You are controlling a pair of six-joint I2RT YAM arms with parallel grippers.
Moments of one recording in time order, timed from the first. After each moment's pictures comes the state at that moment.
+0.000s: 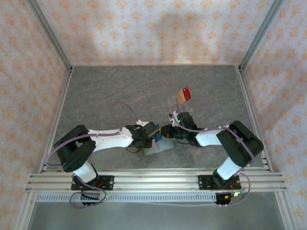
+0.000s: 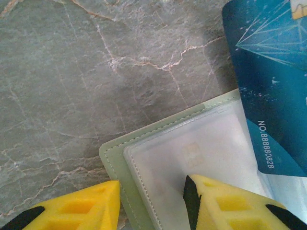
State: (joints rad) left arm -0.90 1.62 0.86 -0.52 -0.22 -0.88; right arm 0.62 1.61 0.51 0.47 -0.51 0.75
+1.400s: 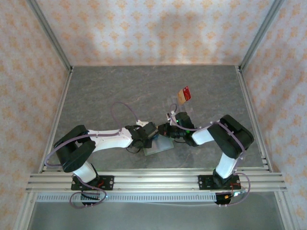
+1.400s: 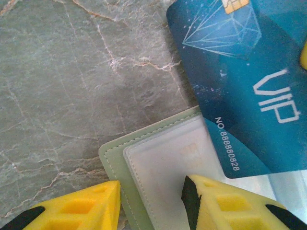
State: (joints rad) left arm -0.90 1.61 0.84 -0.50 -0.22 -0.88; right arm 0.62 1.75 0.53 0.65 -0.55 0.89
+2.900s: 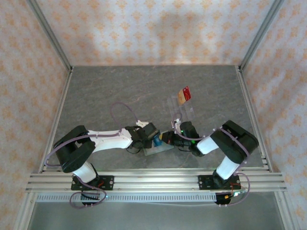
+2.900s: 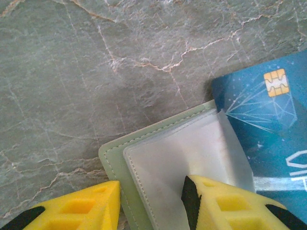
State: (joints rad) left arm -0.90 1.61 0.83 -0.48 -0.24 -0.89; right arm 0.67 1.65 0.33 0.77 -0.46 0.92
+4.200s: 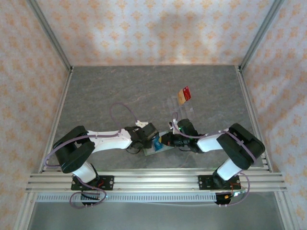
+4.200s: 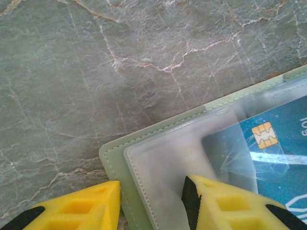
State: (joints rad) left arm -0.90 1.60 0.82 -0.46 -0.24 -0.90; right arm 0.67 1.58 0.41 0.49 -0.54 0.80
